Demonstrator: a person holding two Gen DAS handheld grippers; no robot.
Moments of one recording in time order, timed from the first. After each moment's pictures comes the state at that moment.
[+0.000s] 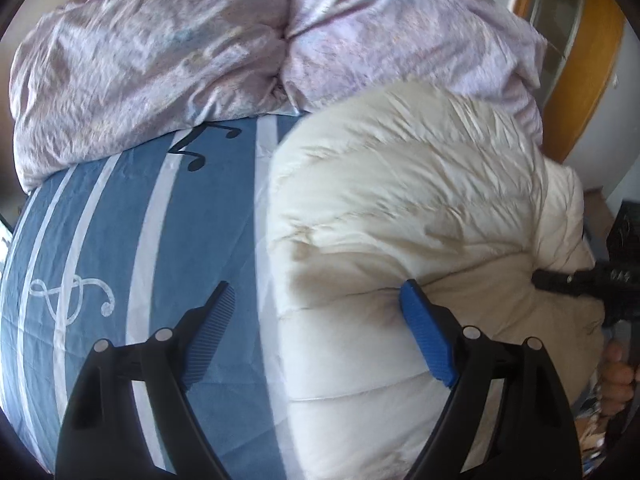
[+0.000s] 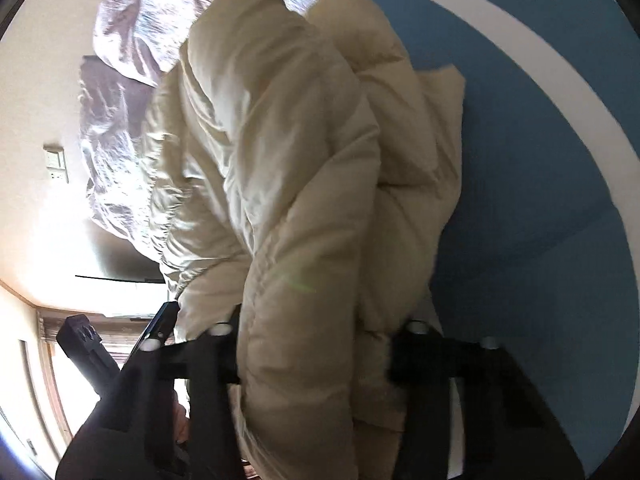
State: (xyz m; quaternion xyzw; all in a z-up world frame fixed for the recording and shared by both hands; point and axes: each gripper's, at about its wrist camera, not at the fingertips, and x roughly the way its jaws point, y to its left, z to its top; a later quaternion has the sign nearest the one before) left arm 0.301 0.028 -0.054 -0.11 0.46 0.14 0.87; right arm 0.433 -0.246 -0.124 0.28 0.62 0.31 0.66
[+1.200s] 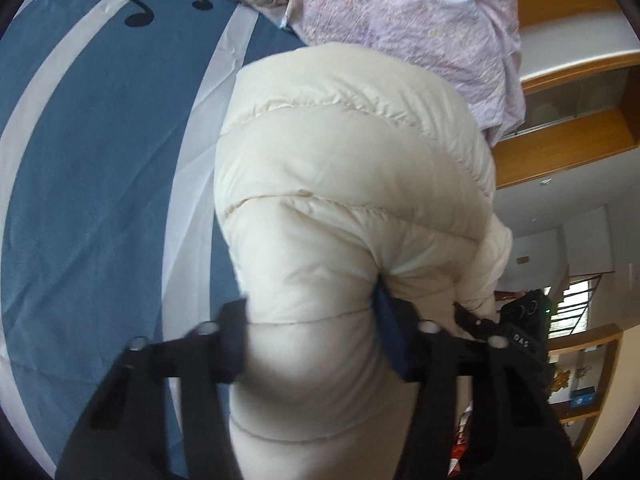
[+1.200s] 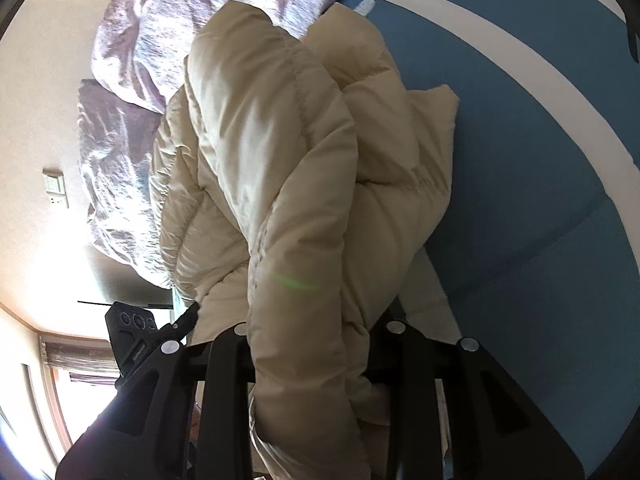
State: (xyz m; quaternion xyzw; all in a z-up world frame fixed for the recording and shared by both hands) left arm 0.318 0.090 -0.114 -0.42 0.48 -0.04 0.77; right arm 0.432 -0.242 -0.115 0.31 0.60 0.29 0.67
